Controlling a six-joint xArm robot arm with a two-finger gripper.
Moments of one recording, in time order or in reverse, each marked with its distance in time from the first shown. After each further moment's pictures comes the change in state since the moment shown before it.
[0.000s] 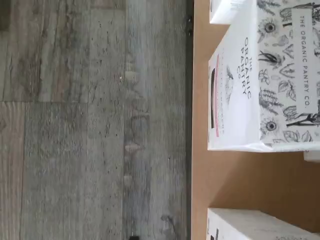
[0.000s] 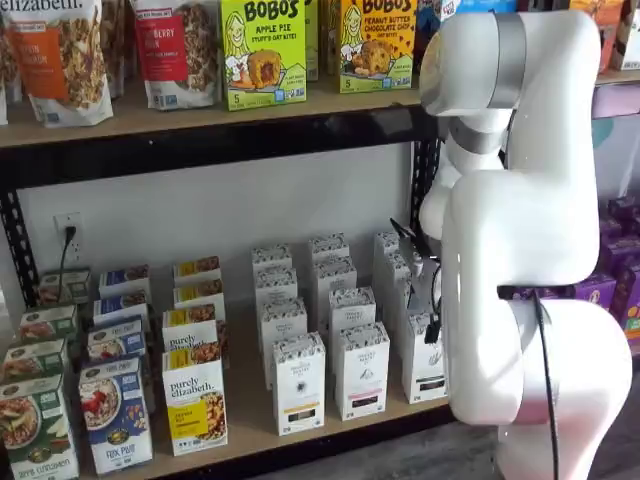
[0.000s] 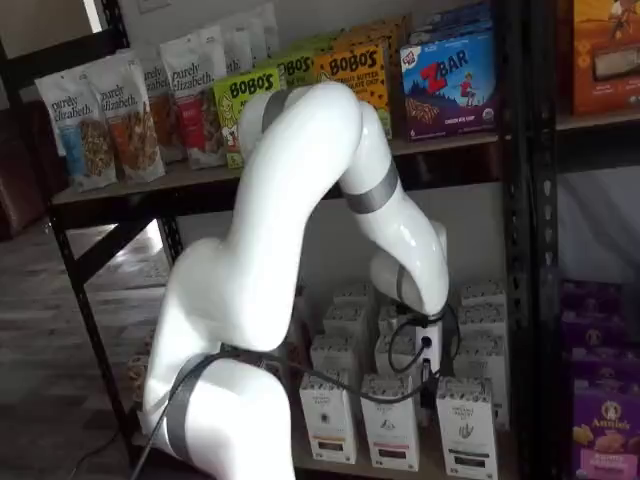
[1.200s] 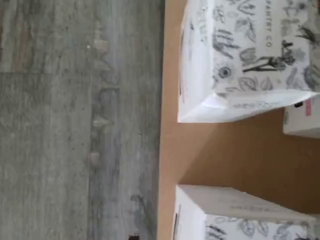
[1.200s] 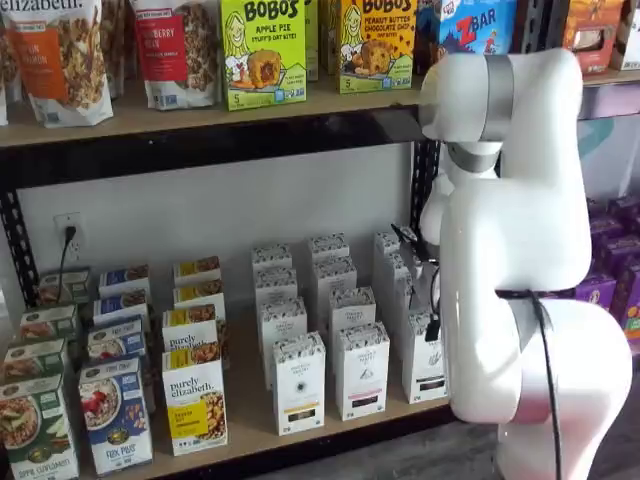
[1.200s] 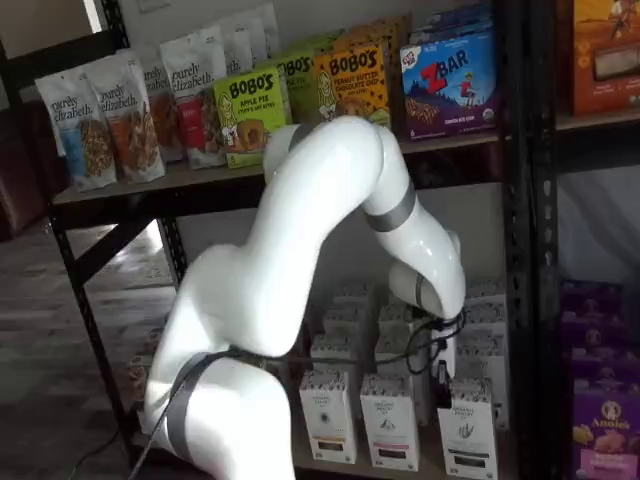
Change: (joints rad) arm -0.024 0.199 -0.254 -0.067 0.039 0.041
